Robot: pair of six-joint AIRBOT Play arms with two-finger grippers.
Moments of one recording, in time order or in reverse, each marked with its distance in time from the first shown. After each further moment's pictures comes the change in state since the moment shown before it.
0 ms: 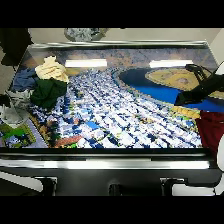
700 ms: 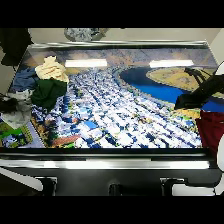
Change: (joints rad) left arm 0.039 -0.065 0.013 -0.189 0.062 0.079; right arm 0.002 0.000 0.000 0.002 0.121 0.079
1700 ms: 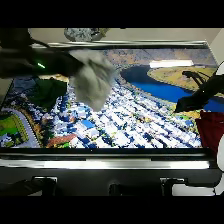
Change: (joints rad) left arm -1.004 0.611 -0.116 -0.472 0.144 0.125; right arm 0.000 0.000 0.000 -0.006 0.063 -0.087
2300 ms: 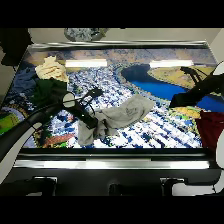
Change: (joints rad) left arm -0.072 -0.194 -0.364 0.273 -0.143 0.134; right arm 0.000 -0.031 -0.002 0.119 -0.110 -0.013
